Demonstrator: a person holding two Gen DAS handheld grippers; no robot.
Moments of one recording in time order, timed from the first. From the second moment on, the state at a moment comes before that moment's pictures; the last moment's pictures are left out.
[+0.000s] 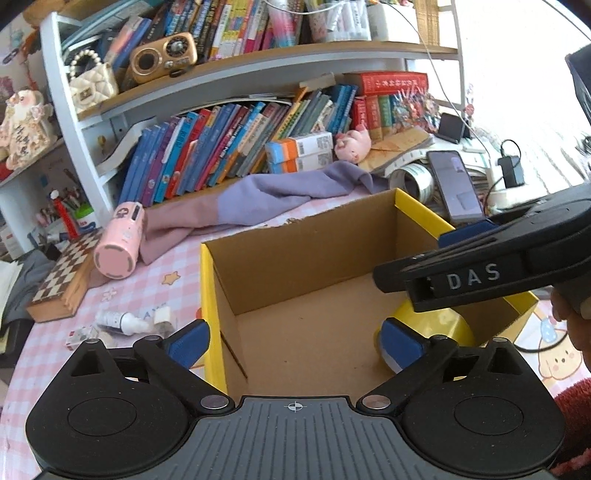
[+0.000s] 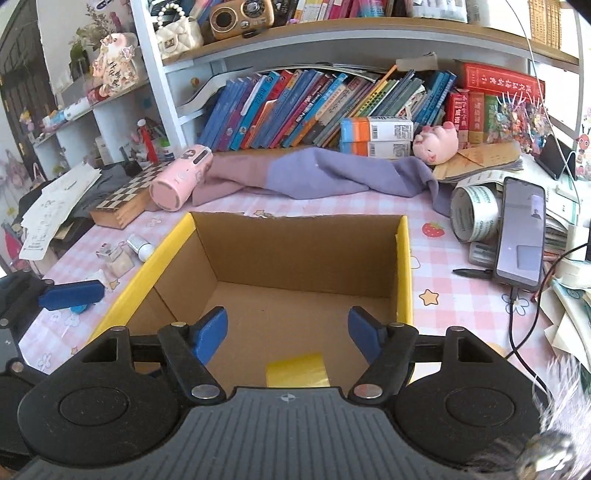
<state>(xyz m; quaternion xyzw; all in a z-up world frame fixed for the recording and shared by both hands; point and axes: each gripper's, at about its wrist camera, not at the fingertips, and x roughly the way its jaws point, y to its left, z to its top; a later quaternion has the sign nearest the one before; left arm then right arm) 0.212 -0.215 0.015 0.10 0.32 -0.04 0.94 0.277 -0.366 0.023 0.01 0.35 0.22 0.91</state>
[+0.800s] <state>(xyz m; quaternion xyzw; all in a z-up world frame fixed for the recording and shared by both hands) 0.177 -0.182 0.014 0.04 0.31 -0.01 0.95 0.243 -0.349 0.023 -0.02 0.35 0.19 0.92</state>
